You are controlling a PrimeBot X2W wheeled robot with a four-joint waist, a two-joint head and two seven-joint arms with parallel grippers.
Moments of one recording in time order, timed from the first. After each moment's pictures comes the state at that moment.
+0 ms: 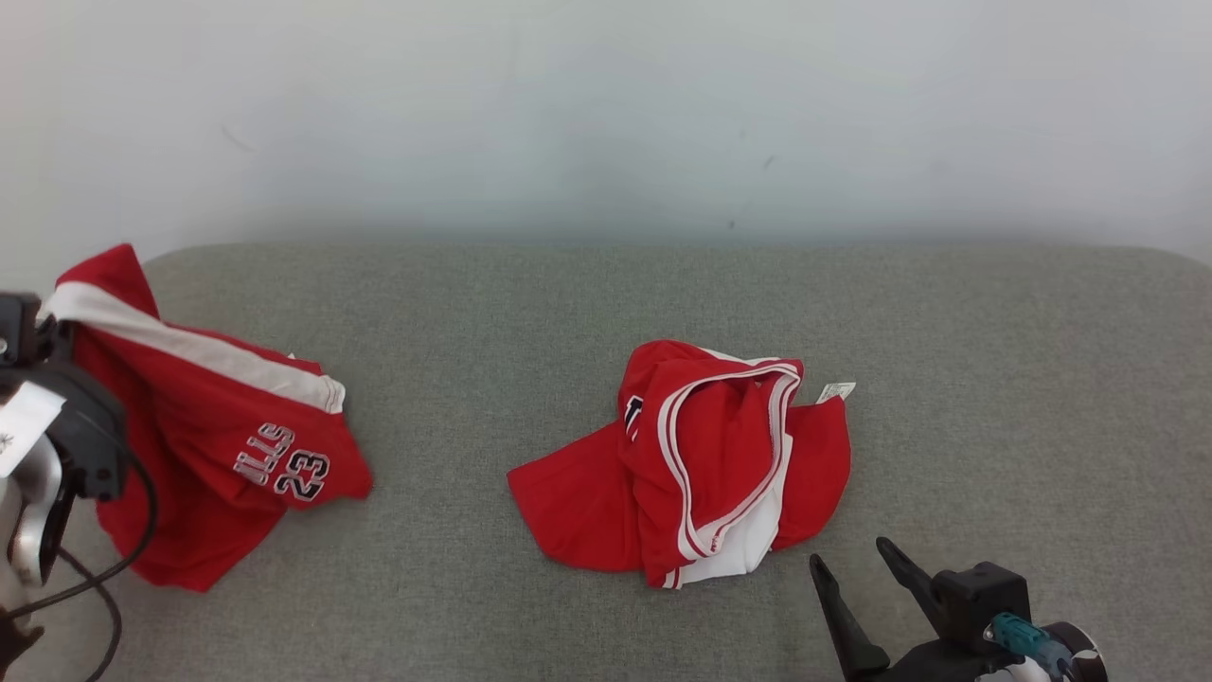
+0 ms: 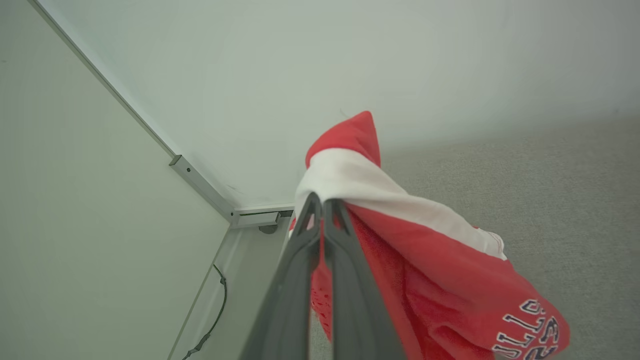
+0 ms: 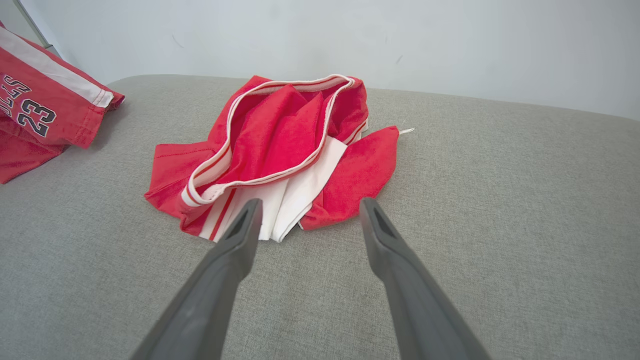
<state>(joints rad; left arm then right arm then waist) -0.79 0.60 -0.72 0.74 -0.51 0.12 0.04 0.08 -0.16 0.26 -0.01 0.29 -0.10 0.11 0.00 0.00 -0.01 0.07</state>
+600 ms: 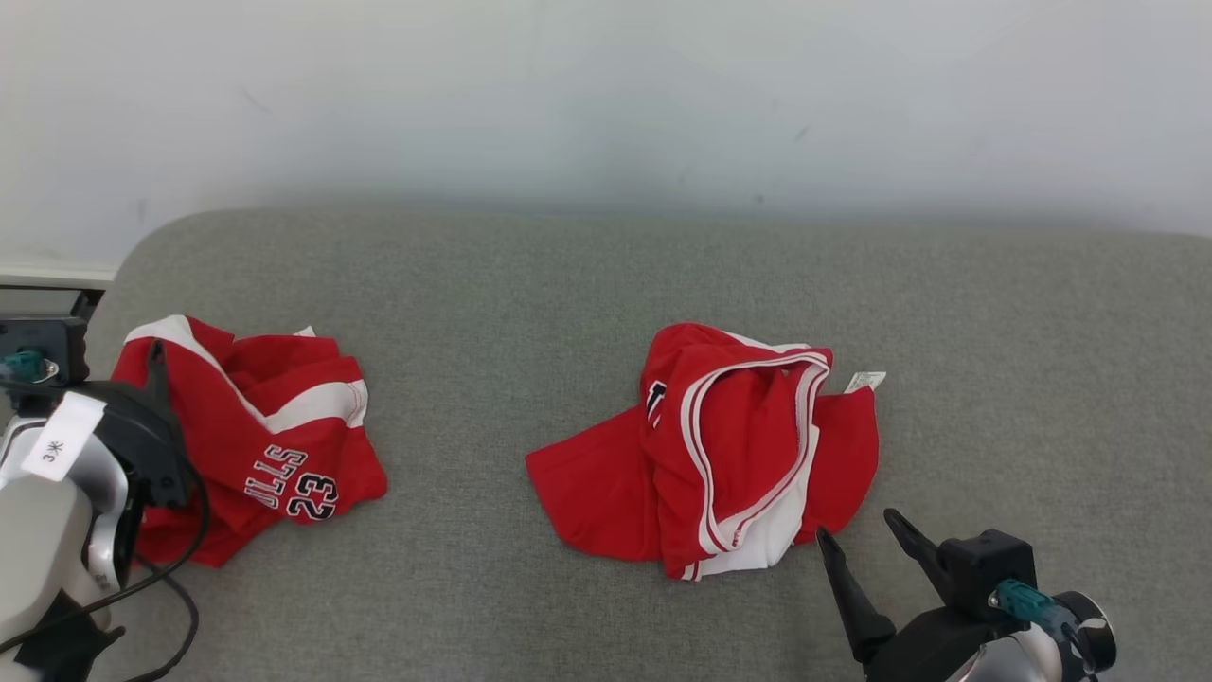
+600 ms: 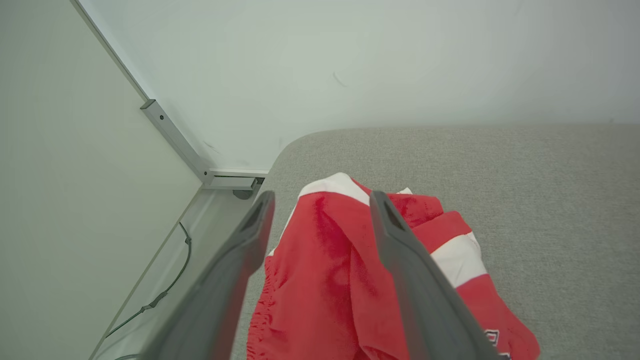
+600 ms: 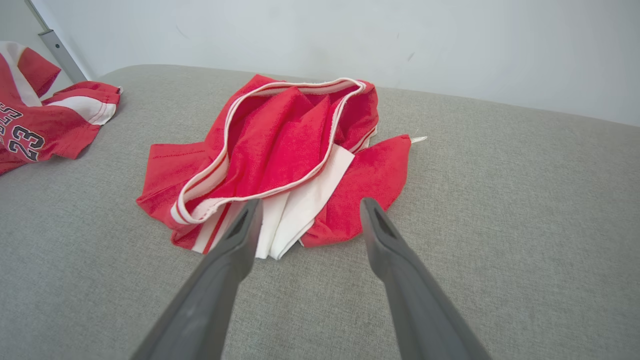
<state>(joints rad) -0.75 0.46 -0.62 0.85 -0.53 0.12 -0.01 0.04 -0.18 0.25 -0.03 0.28 -0.09 0.16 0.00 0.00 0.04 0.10</state>
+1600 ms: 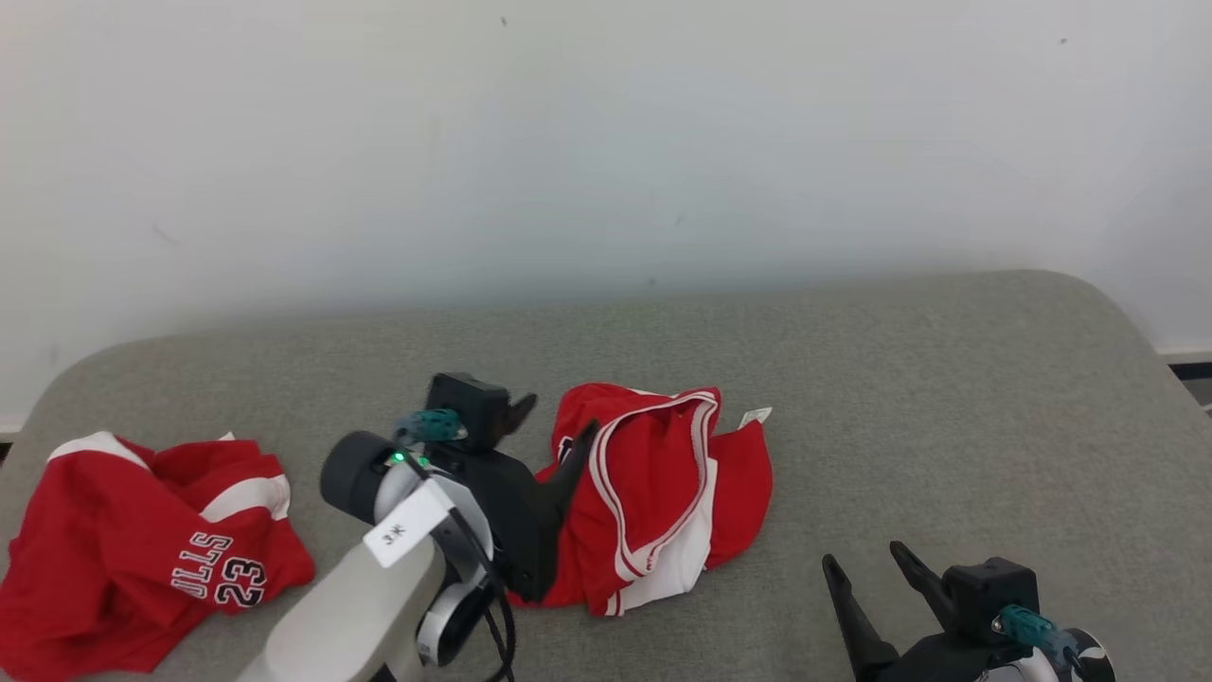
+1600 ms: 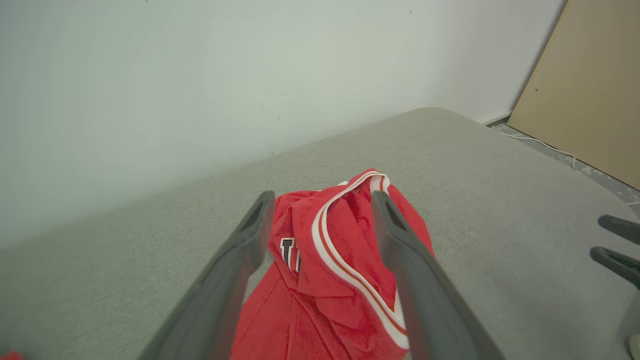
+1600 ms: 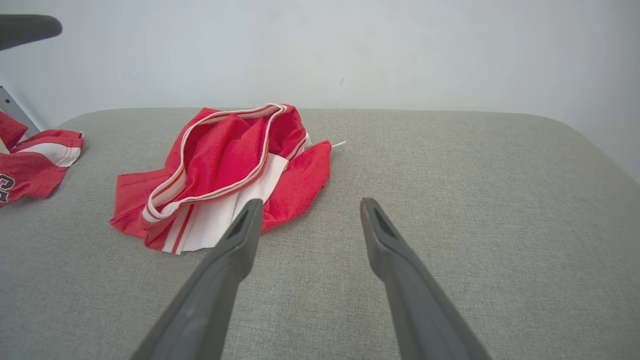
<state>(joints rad) -0.63 0.17 -0.83 0.52 -0.57 0.02 0.07 0.08 -0.16 0.23 -0.01 0.29 -0.11 0.15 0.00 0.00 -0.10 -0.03</state>
